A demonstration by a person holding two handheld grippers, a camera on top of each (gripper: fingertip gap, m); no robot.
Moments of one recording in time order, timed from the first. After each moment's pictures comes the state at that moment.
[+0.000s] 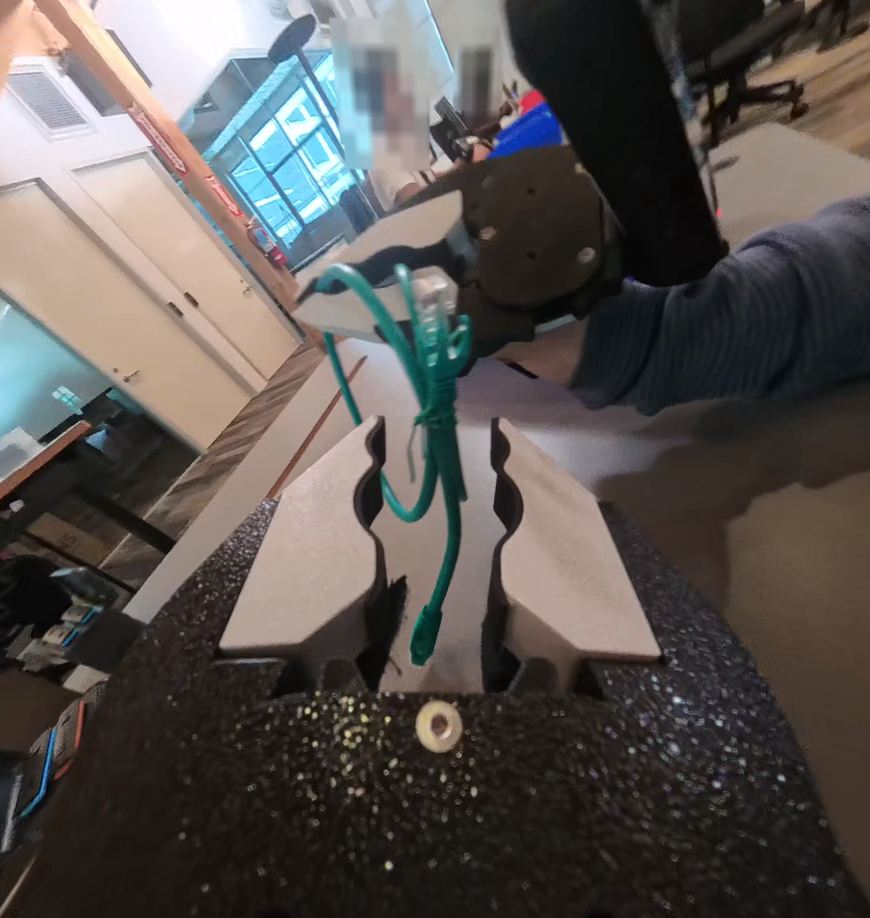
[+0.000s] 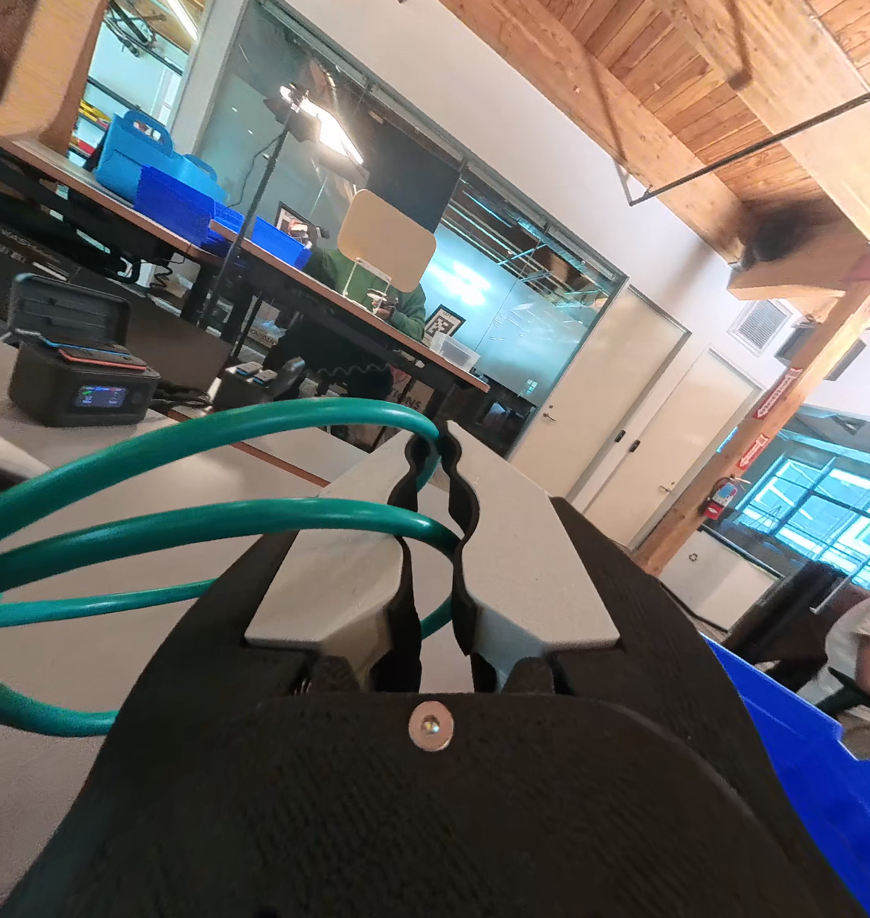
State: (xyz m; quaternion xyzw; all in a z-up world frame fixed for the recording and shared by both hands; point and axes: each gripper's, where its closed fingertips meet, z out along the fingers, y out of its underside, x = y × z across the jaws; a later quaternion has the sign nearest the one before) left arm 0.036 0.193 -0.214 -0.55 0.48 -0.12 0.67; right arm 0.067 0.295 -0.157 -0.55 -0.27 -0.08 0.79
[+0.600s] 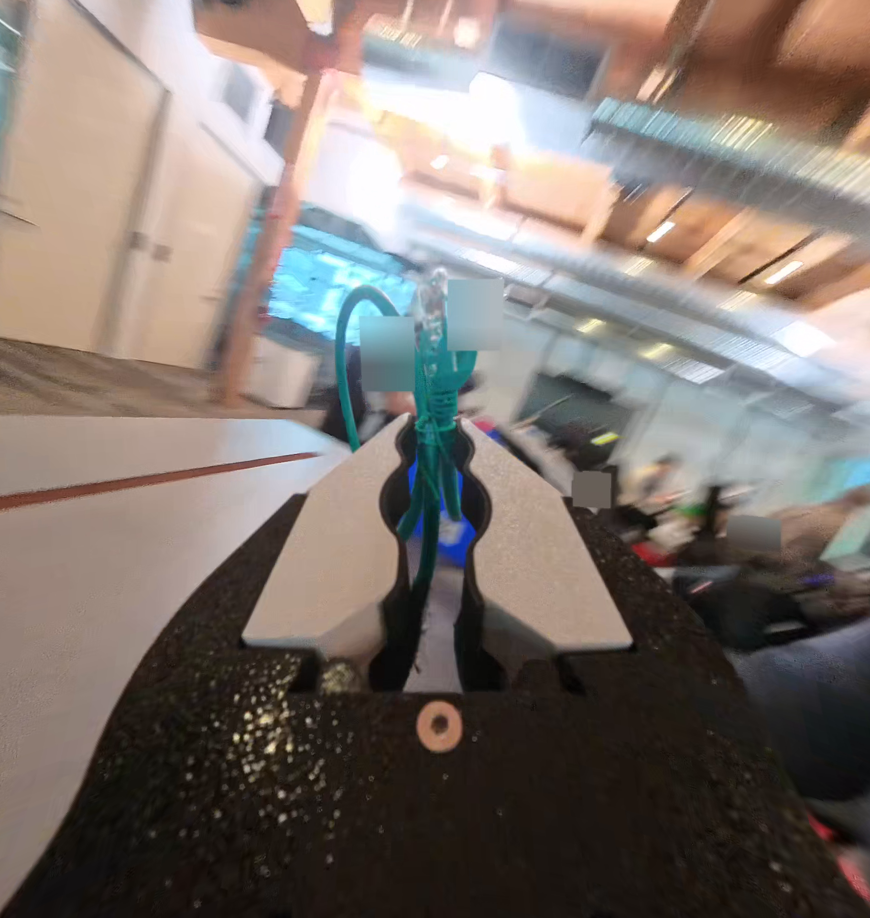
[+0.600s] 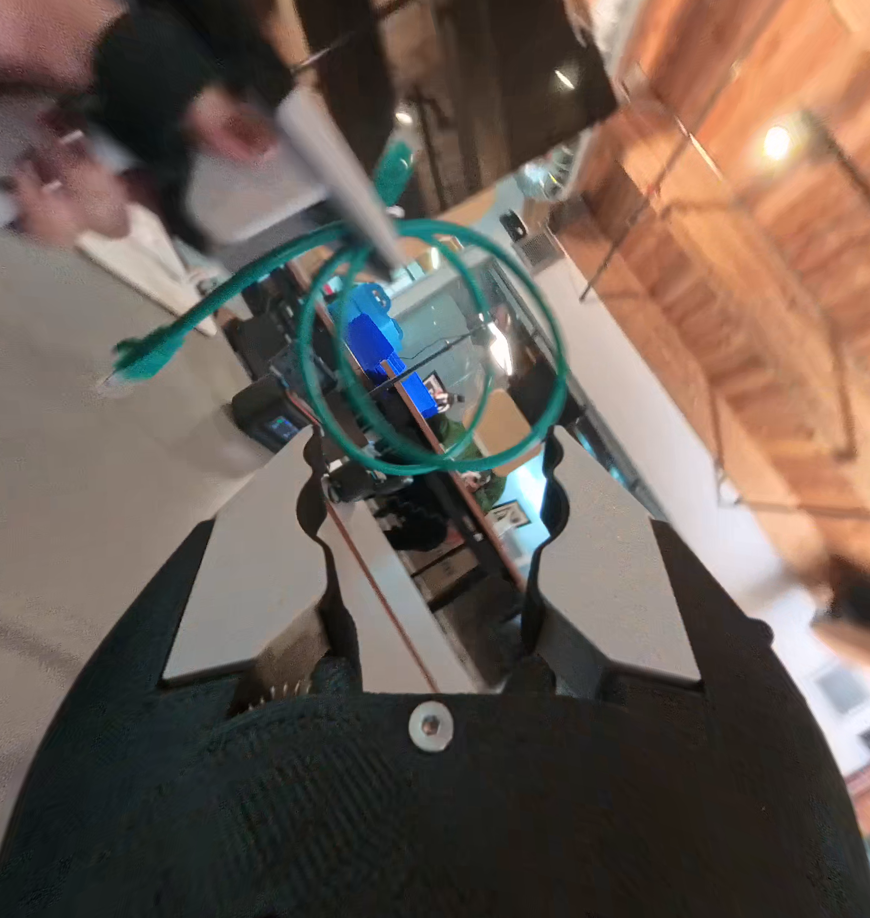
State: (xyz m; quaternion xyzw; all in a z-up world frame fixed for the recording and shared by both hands) left arm -0.067 0.227 -0.143 -0.55 0.12 -0.50 0.66; right arm -0.004 0.230 -0.176 -0.31 -0.52 -0.07 0.80
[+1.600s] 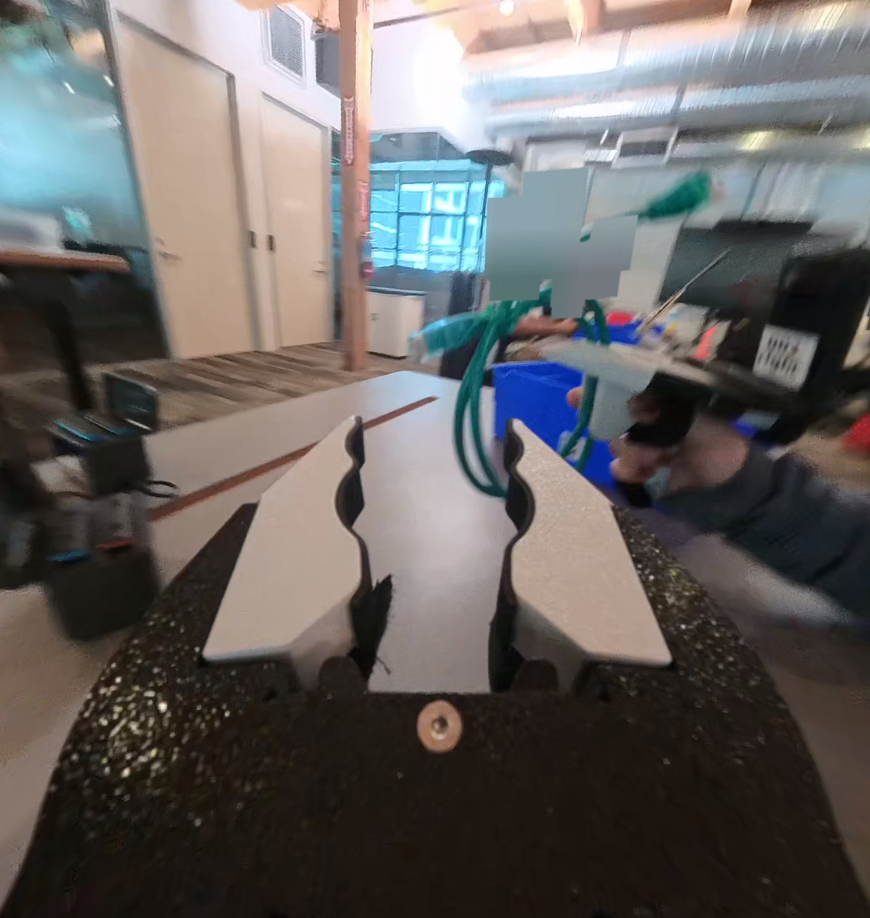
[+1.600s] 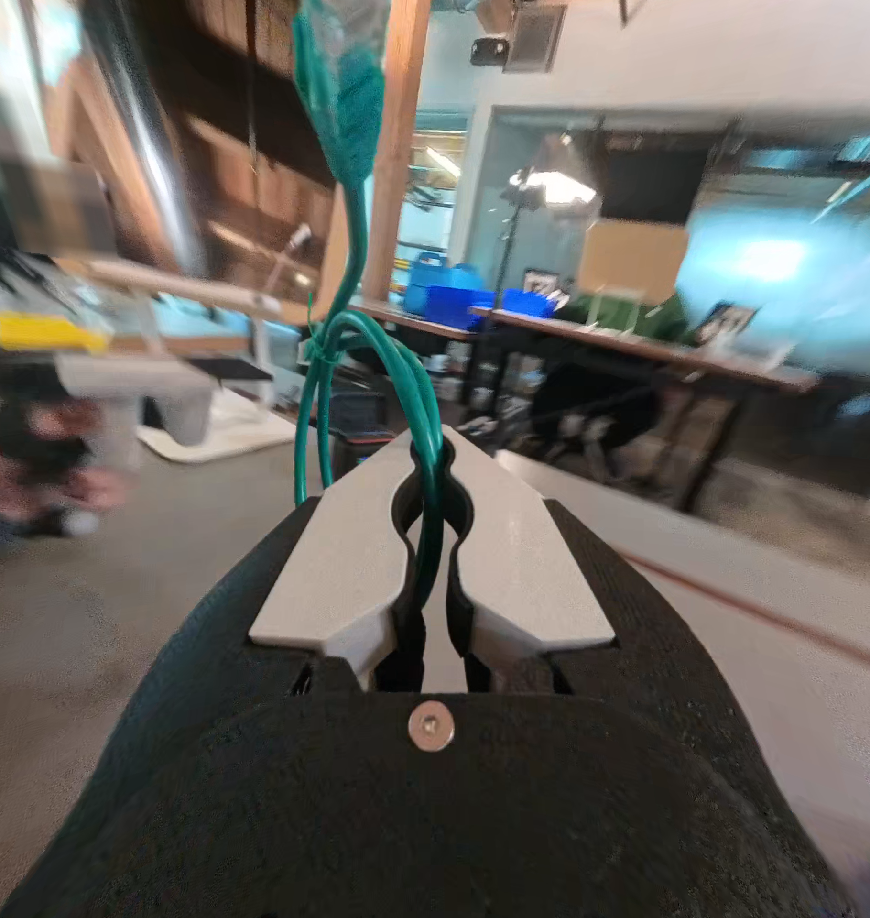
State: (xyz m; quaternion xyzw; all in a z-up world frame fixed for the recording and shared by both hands) left arm -0.073 0.242 -0.173 -0.62 0.20 -0.30 0.70; right arm 0.037 0.273 -0.154 -0.56 -0.32 0.29 0.70
